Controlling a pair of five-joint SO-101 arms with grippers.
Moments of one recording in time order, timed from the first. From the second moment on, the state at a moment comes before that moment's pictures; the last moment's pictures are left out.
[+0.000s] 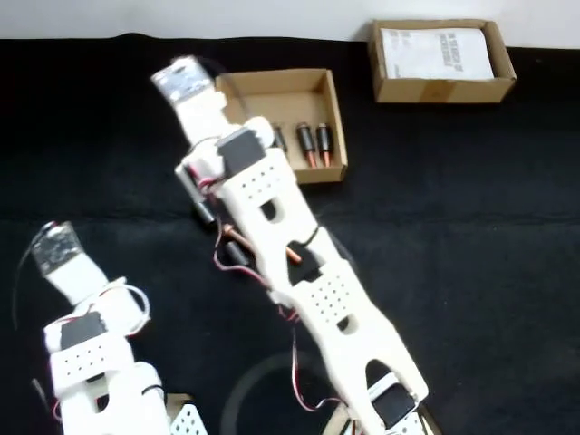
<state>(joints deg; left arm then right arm) -33.5 -62.5 85.1 51.7 13.9 -45.9 58.7 -88.8 100.3 -1.2</state>
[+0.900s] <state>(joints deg) -35.3 -62.5 85.1 51.8 13.0 -49.0 58.7 -55.9 75.9 1.5</state>
